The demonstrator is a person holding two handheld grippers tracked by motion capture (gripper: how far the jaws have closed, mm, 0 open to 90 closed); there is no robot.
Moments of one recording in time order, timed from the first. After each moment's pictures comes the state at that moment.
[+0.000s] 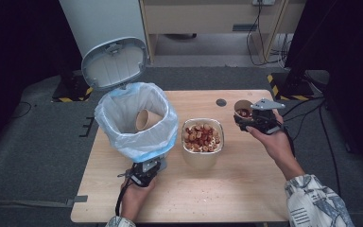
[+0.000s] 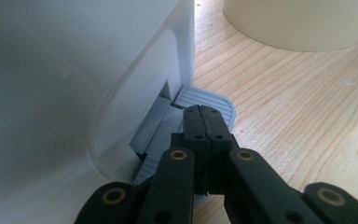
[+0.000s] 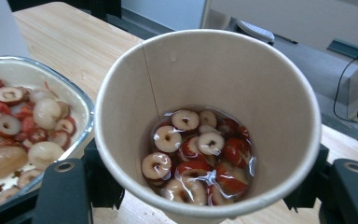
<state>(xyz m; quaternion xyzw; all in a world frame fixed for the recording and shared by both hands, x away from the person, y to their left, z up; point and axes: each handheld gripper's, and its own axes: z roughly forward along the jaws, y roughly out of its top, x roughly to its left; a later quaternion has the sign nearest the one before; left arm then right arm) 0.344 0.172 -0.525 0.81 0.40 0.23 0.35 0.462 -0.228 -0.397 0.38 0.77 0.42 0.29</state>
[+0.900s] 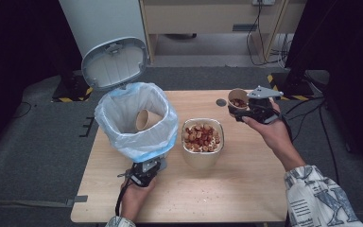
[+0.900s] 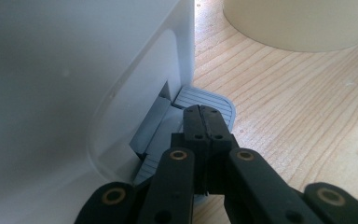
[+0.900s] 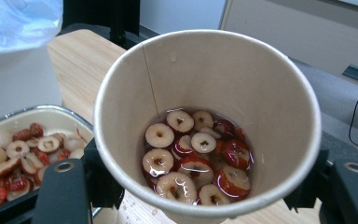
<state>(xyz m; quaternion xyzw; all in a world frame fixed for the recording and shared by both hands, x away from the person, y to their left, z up) 0.344 0.173 -0.525 0.81 0.41 0.23 0.35 0.472 -0.211 -0.359 0.35 0.78 0.44 0.28</state>
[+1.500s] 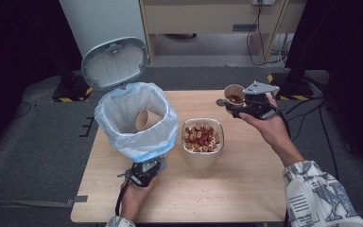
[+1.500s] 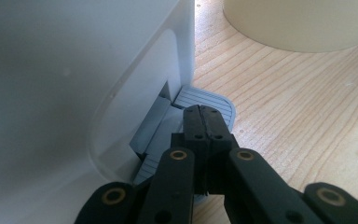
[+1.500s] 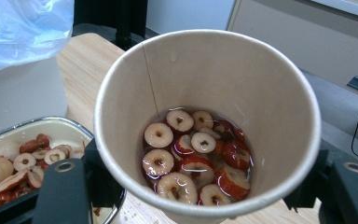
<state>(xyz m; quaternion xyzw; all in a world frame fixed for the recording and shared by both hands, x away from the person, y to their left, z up) 0.344 0.173 -0.525 0.81 0.41 0.23 0.35 0.478 -0.201 -0.349 0.33 0.78 0.44 0.28</state>
